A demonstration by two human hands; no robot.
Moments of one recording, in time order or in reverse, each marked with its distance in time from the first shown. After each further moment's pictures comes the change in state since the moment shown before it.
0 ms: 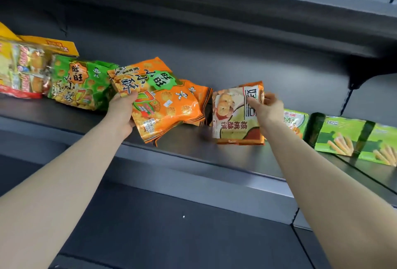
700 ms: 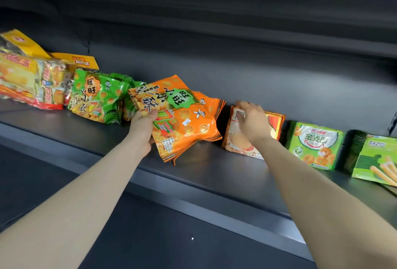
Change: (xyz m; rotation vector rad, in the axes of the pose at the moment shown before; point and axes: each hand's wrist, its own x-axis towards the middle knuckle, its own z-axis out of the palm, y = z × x) left_hand 0.014 -0.034 0.045 -0.020 0.072 0.018; right_hand 0.065 0.042 0.062 -0.731 -0.236 -0.702
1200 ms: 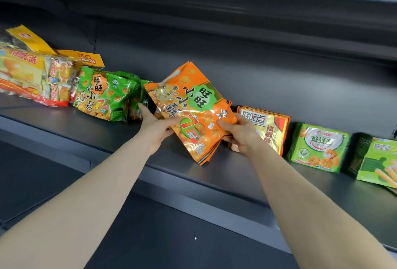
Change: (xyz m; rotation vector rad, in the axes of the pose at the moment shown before) left_hand 0.013 -0.004 -0.012 0.006 -0.201 0.004; right_hand -0.023 -0.058 0.019 1.141 -0.293 0.615
